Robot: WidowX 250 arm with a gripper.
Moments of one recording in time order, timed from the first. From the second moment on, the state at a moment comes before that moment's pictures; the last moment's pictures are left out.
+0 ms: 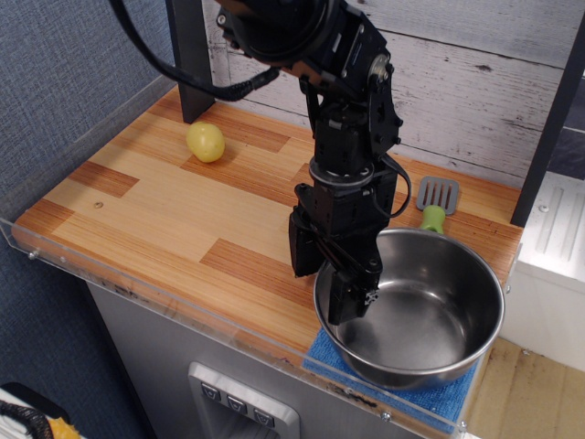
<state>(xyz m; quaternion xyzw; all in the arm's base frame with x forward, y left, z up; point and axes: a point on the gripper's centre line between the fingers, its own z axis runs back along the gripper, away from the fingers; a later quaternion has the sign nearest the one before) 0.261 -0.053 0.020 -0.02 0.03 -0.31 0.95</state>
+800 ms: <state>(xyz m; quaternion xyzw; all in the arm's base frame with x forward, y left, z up) 0.265 -0.061 0.026 -0.03 0.00 -0.30 0.95</state>
